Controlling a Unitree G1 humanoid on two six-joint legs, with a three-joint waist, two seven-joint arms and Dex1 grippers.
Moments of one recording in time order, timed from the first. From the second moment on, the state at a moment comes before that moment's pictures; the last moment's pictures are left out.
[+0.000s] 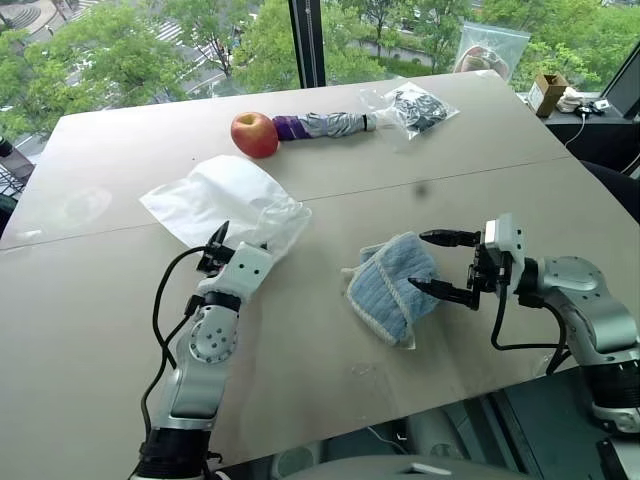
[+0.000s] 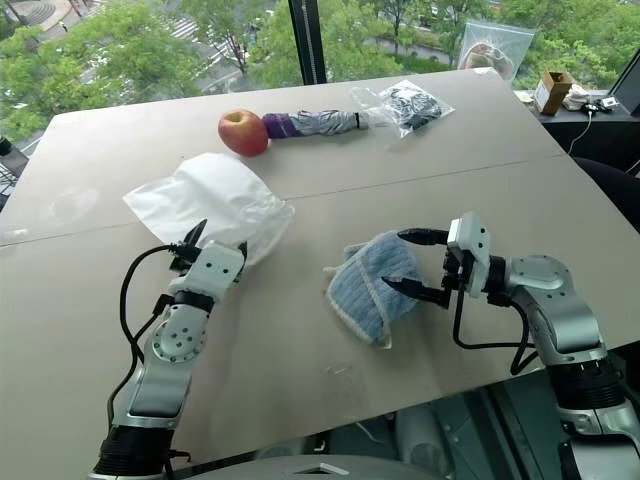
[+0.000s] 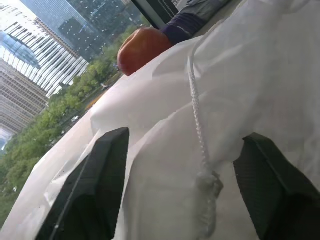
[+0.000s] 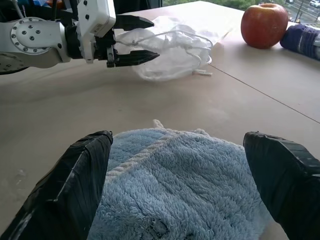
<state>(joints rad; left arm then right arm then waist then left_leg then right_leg) 0.01 0.36 0.03 -0.20 0.40 0.05 -0.03 -0.28 -0.59 0.03 -0.13 0.46 0.25 1.11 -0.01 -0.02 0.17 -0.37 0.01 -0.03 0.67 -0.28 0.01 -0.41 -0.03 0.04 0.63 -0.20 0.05</state>
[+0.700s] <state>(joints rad) -0.16 0.21 0.19 -0.39 -0.11 0.36 -0.17 -0.28 -0.62 0.04 -0.20 0.36 0.55 0.84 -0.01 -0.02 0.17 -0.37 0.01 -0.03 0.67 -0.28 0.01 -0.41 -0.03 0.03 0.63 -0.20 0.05</state>
